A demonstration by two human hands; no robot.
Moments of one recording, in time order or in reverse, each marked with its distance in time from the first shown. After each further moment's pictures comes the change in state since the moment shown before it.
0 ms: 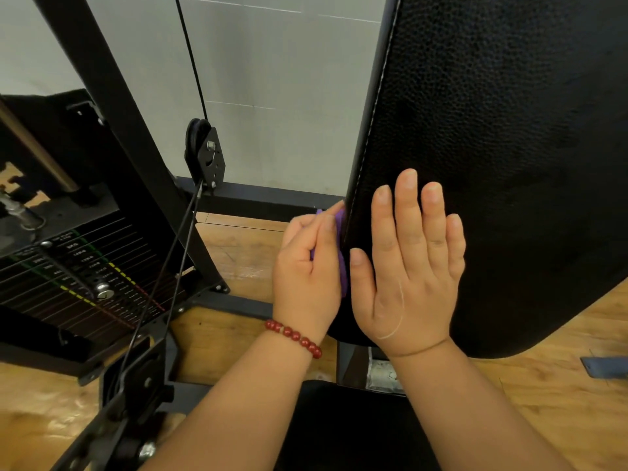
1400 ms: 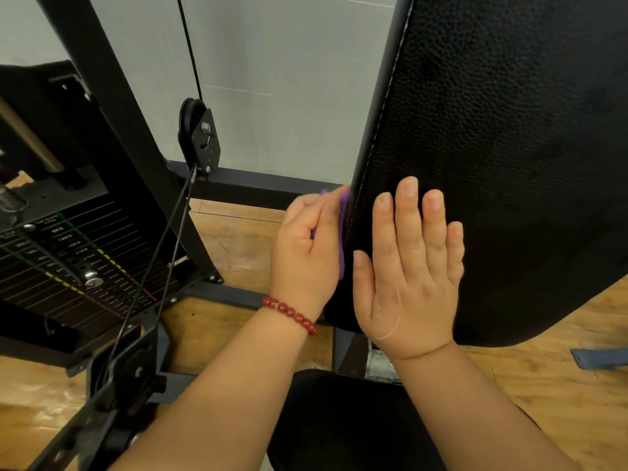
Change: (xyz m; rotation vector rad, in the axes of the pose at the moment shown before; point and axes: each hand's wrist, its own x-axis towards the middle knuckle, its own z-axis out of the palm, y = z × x) left_hand 0.009 -0.018 -0.003 -0.009 -0.054 0.034; right_hand -0.027 0.000 0.006 -0.047 -0.068 -0.052
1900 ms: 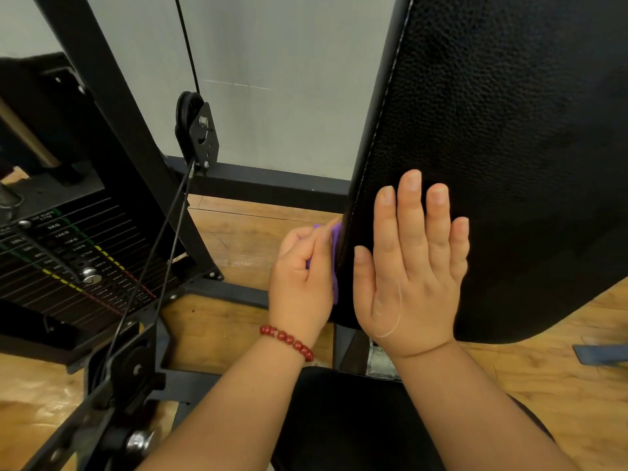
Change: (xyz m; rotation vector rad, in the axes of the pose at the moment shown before) left_hand -0.026 -0.025 -0.001 0.033 -0.017 -0.160; right_hand -0.001 -0.002 0.002 -0.007 0.013 0.011
